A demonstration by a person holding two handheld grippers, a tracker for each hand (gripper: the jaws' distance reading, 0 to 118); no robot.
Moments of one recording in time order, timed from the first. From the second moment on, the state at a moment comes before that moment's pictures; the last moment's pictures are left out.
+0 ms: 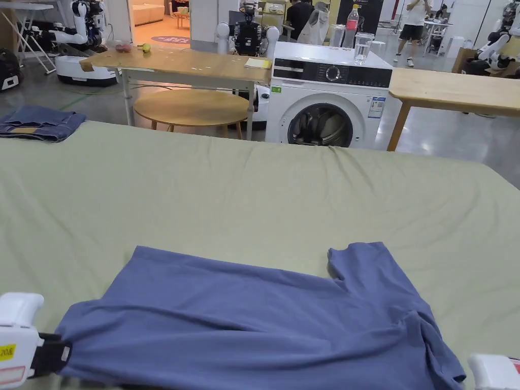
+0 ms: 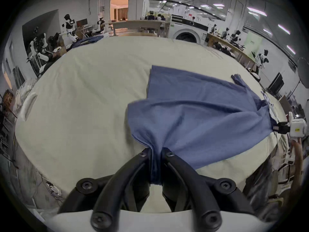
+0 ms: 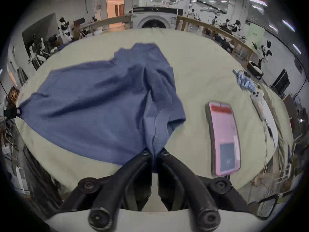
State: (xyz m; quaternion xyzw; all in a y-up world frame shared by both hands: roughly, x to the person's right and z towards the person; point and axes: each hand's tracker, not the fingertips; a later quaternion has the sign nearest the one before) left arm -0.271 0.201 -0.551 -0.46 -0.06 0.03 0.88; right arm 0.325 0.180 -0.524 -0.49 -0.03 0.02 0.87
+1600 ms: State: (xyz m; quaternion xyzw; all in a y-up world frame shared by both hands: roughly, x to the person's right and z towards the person) left arm -0.241 0.236 -0.732 -0.40 -0.06 0.06 0.91; right arm 0.210 0.233 -0.611 -0.25 0.00 0.00 0.97
